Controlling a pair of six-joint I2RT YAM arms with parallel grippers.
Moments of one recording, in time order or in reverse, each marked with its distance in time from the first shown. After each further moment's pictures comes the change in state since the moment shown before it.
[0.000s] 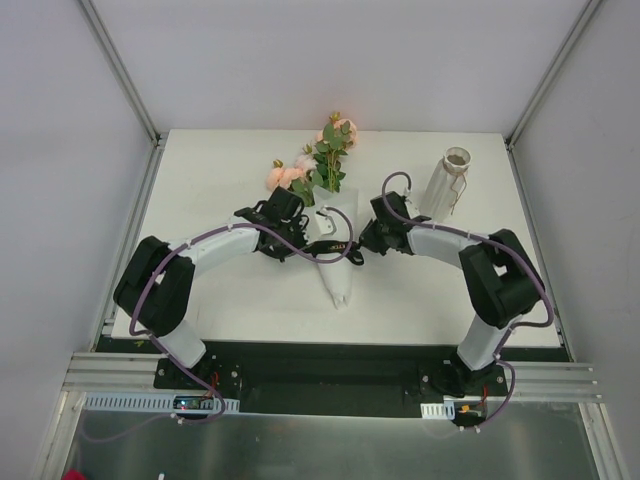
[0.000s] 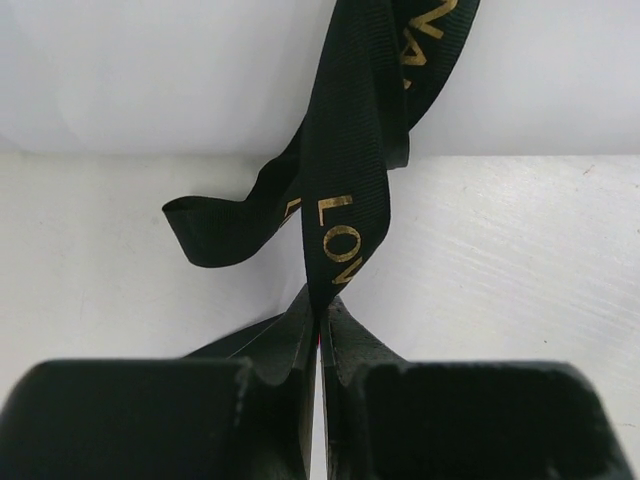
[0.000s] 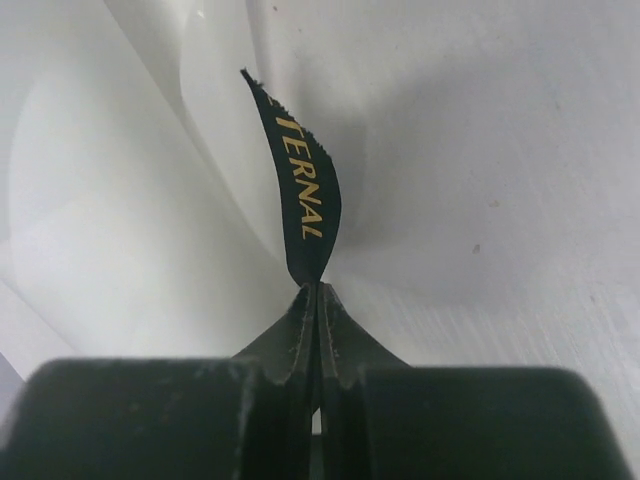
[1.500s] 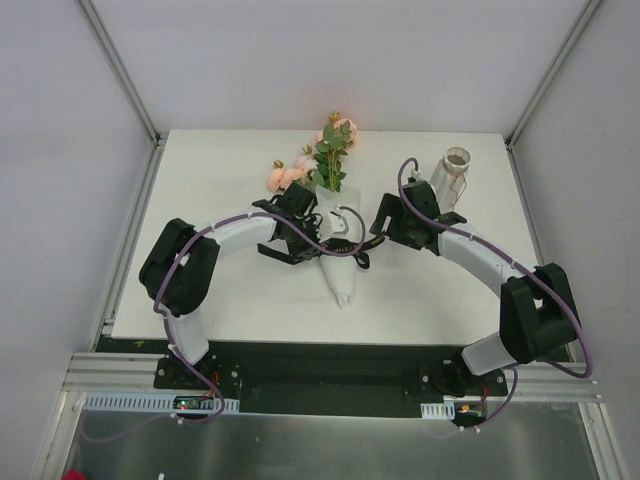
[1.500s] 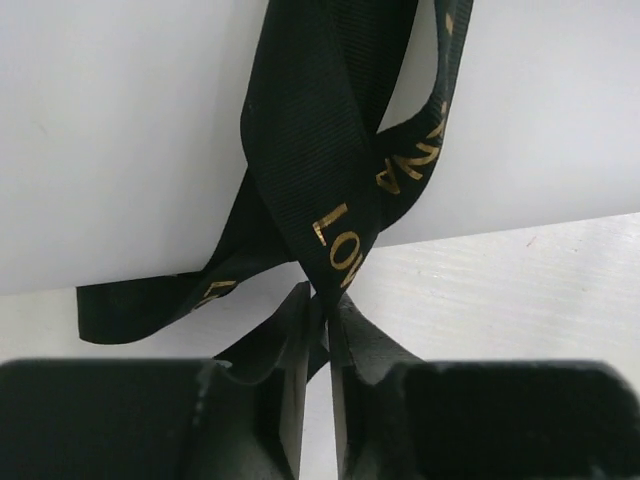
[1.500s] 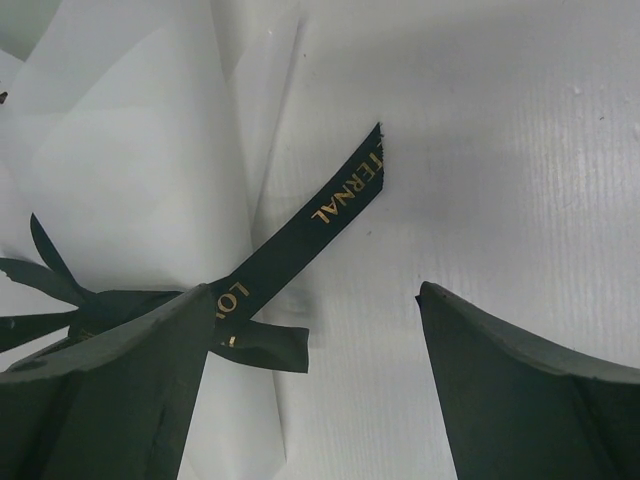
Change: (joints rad) left arm -0.008 0.175 0.131 -0.038 0.172 0.000; right arm -0.094 -0.277 -0.019 -0.166 -0.017 -0.525
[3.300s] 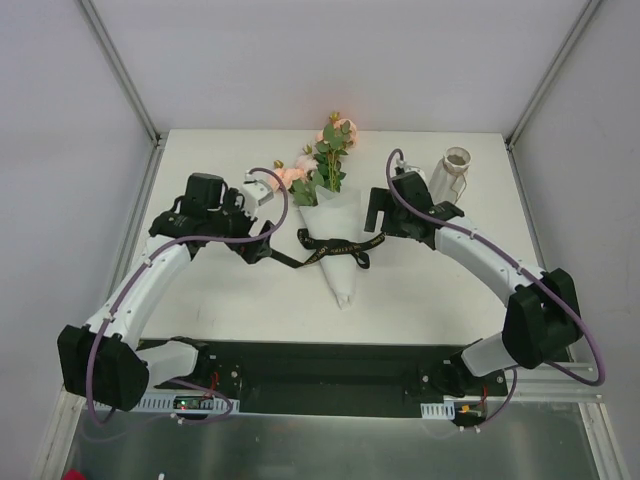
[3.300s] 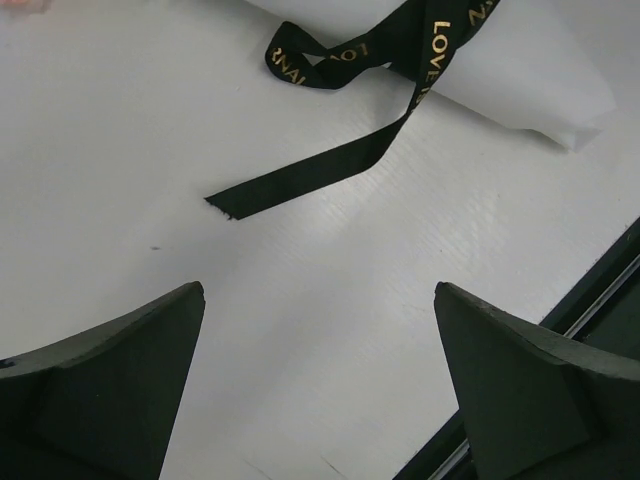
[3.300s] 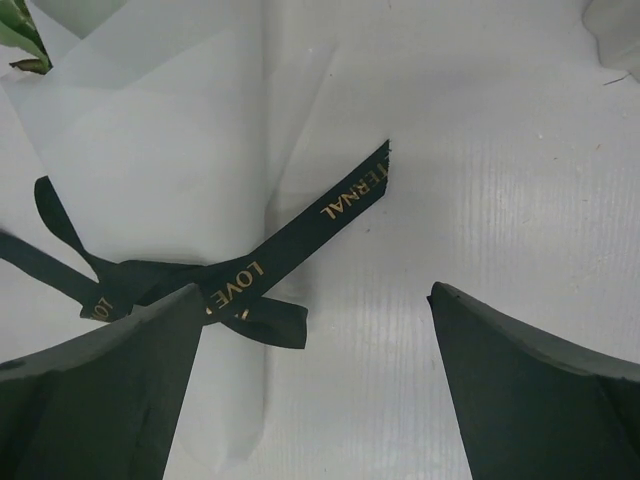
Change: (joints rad) left arm 0.359 -0.663 -0.169 -0.206 0.082 -0.272; right arm 0.103 -0.019 0.145 -0.159 0.123 -0.132
